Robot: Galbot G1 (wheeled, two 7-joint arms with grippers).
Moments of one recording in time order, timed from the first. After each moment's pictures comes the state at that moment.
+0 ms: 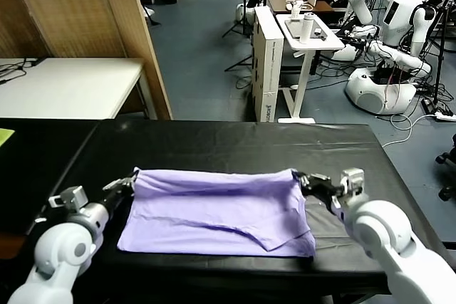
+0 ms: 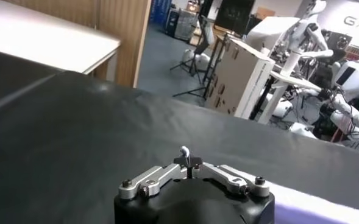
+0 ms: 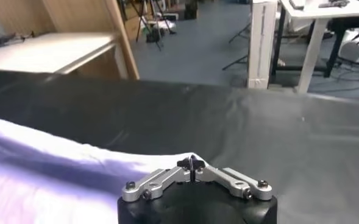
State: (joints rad) left arm 1.39 -1.09 -0.69 -2.05 -0.87 0.55 -0.16; right arm -1.29 0.86 0.39 2.17 0.88 -0.74 0.21
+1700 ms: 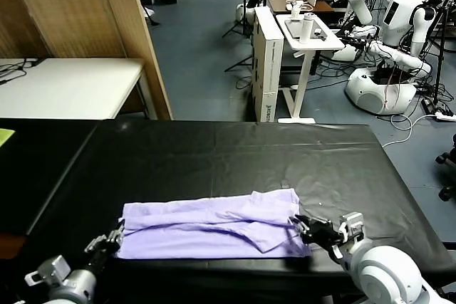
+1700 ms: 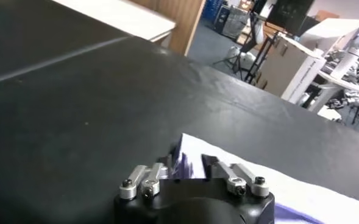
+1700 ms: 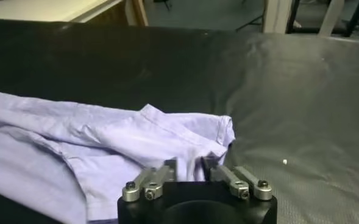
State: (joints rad) left arm 1.73 -1.32 -0.82 -2.19 -0.77 0.43 -0.18; right arm -1.36 0.83 0.46 2.22 0.89 -0.74 0.20
